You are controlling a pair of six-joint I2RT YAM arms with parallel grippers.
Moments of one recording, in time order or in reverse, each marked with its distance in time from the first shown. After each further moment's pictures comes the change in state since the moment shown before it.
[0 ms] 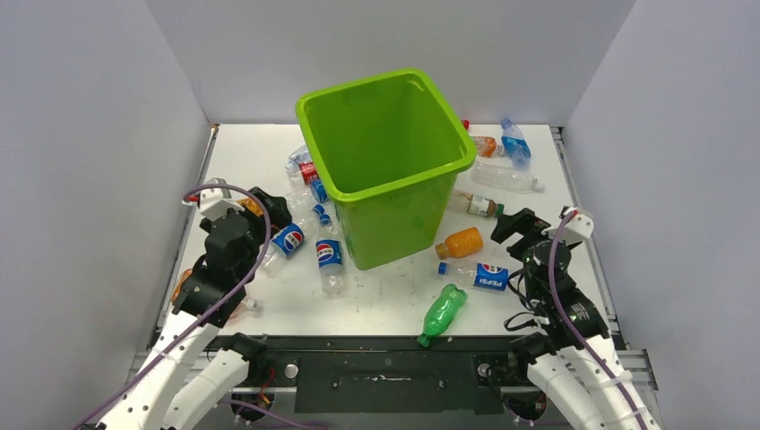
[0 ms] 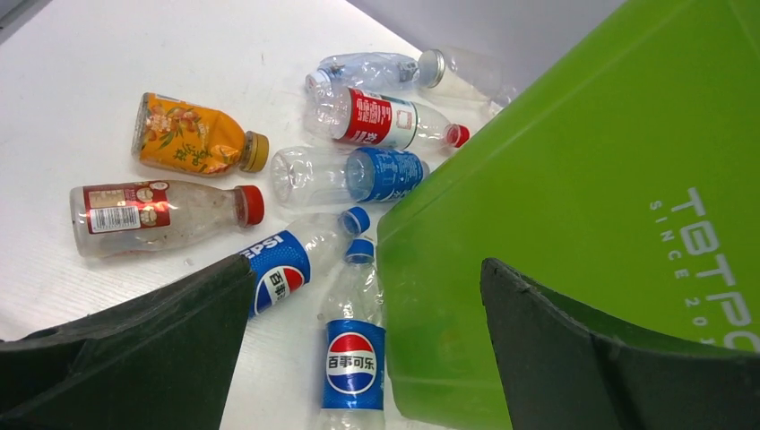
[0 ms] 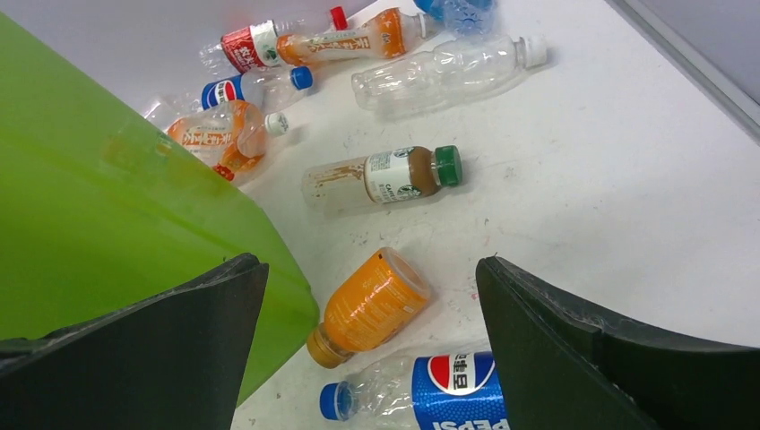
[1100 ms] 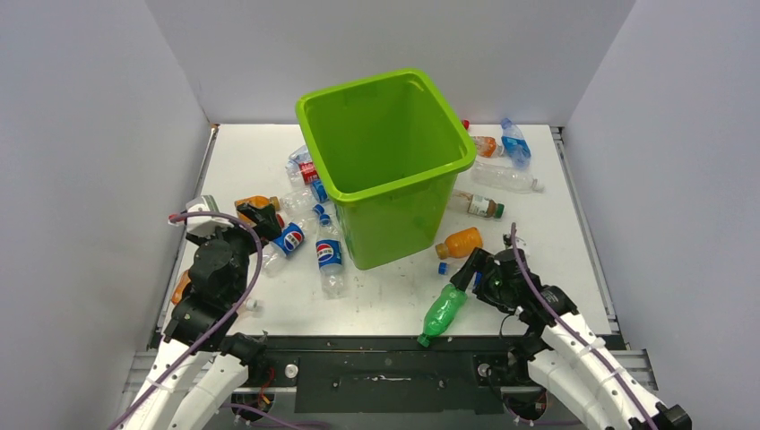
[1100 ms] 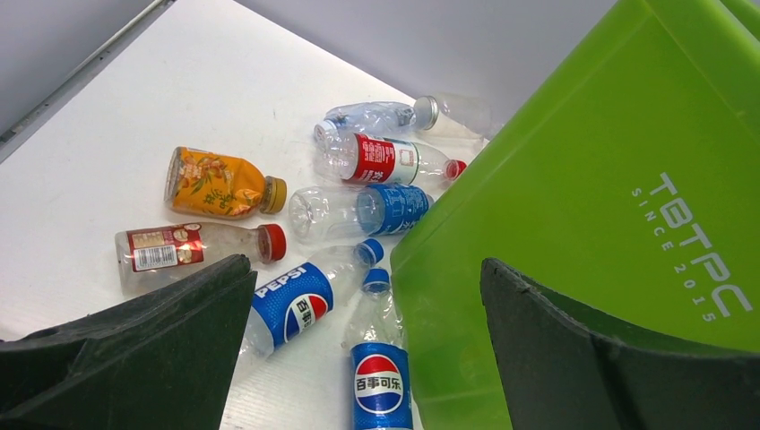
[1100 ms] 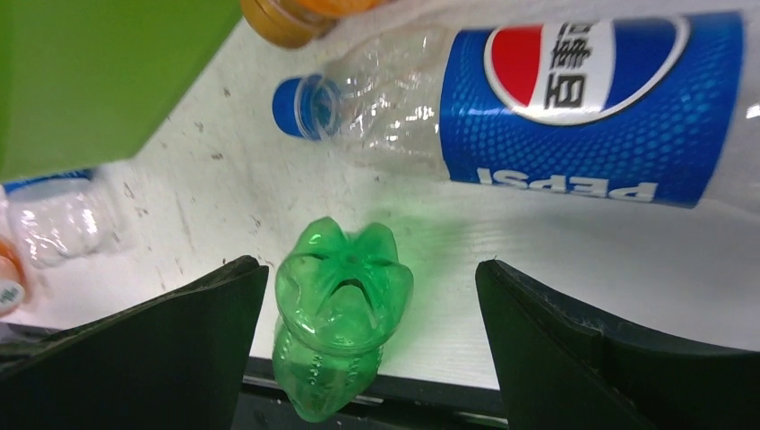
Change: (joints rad) left arm -0.004 -0.187 -0.096 0.078 -0.037 0.126; right arm 0.042 0.148 -0.173 -0.240 -0.507 0.236
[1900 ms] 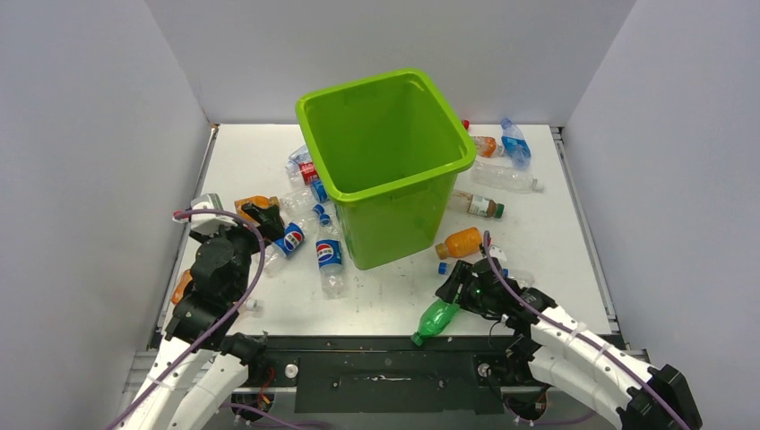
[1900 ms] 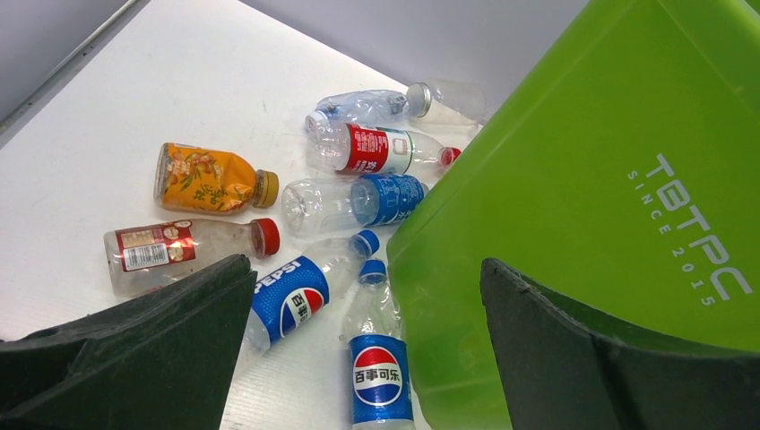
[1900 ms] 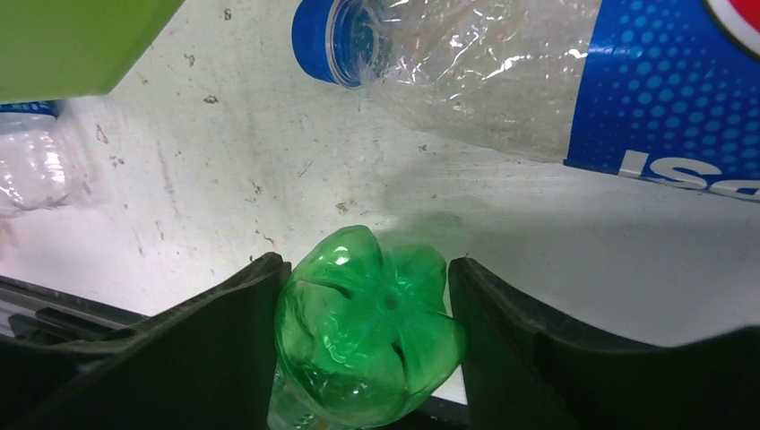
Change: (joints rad) left arm 0.001 0.016 0.000 0.001 0.039 0.011; right arm 0.219 0.141 -0.102 0.201 0.033 0.078
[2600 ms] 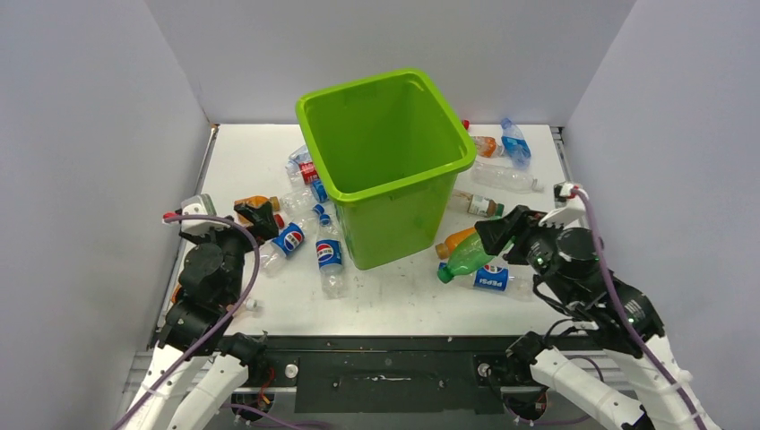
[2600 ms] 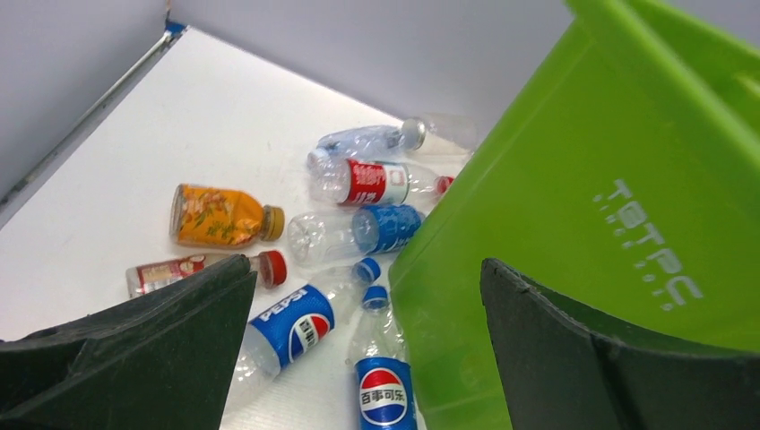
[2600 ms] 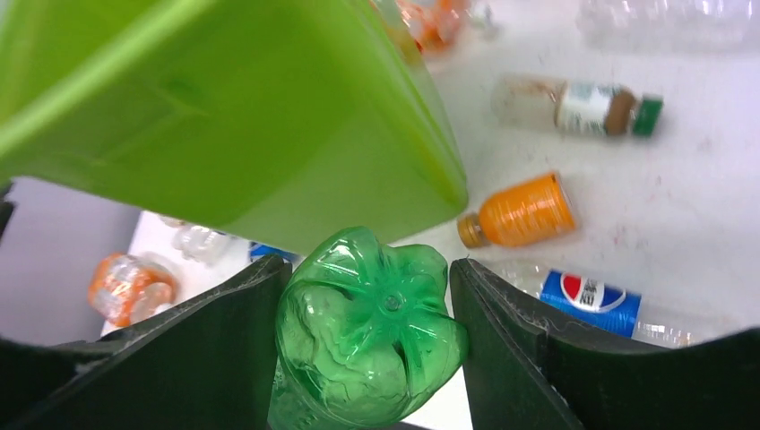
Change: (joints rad) left arm -0.001 -0.038 0.013 0.013 -0.026 0.064; right arm 0.000 -0.154 0.722 -0.372 0.245 -0.265
